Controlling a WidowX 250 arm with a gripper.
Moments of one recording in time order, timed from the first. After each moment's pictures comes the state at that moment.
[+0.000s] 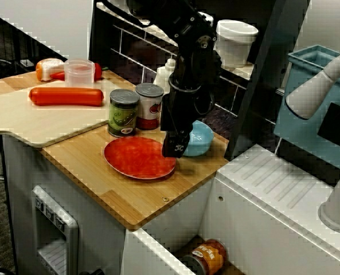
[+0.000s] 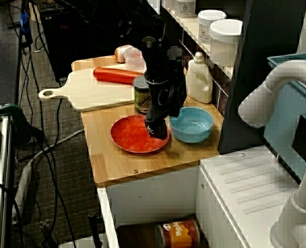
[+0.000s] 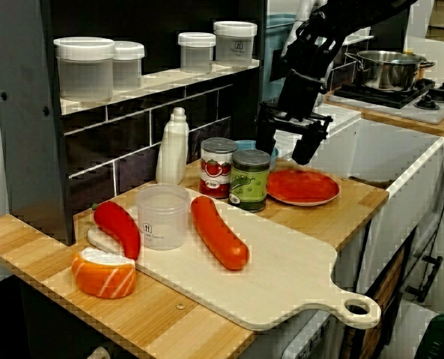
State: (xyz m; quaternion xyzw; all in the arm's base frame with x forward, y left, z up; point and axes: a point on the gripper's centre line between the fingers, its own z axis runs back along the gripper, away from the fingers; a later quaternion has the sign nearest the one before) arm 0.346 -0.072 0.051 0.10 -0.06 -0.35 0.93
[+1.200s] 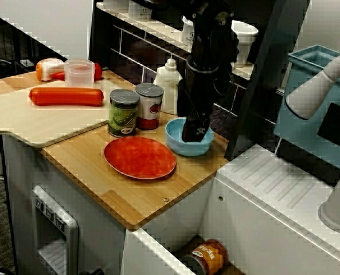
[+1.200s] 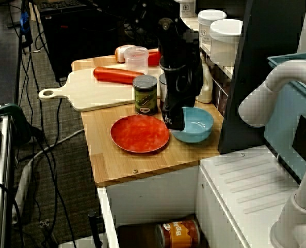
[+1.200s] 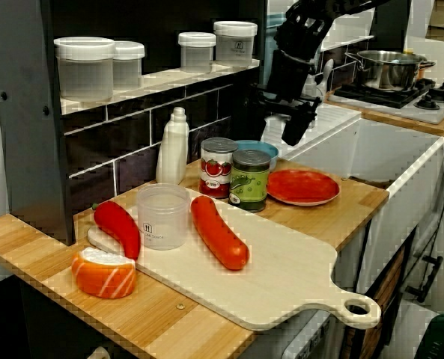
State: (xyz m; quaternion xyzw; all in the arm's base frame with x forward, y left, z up) arm 0.369 -0.082 0.069 0.09 -0.08 -0.33 0.94
